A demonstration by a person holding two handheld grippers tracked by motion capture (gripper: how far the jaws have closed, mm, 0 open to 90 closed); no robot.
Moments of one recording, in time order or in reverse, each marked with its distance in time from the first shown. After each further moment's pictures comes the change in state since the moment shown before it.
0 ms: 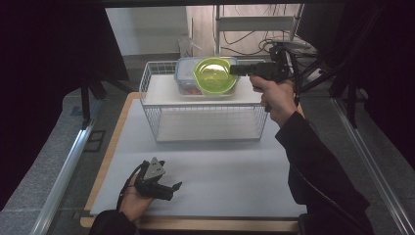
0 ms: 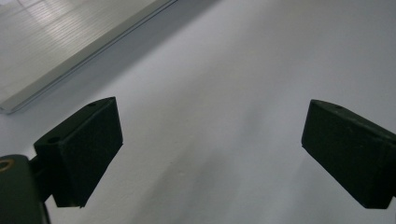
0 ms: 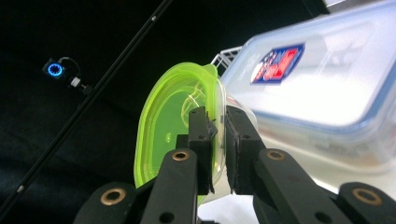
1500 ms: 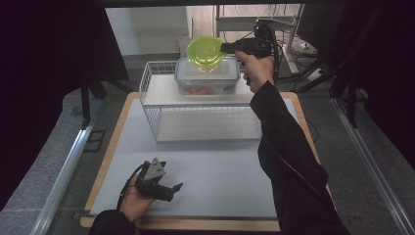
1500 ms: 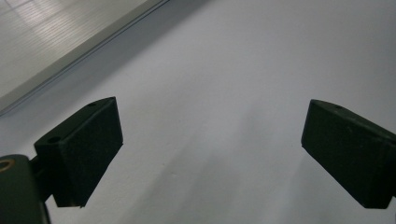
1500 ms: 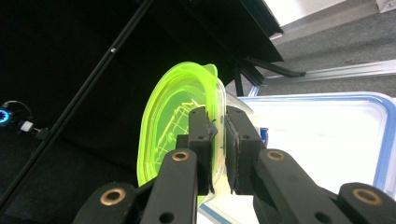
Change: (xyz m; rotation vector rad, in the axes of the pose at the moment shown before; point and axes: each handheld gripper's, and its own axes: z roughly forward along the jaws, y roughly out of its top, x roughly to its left) left arm -0.001 0.000 0.001 -0.001 -0.022 0.008; right arm -0.013 0.058 0.053 -0.067 -0.155 0.055
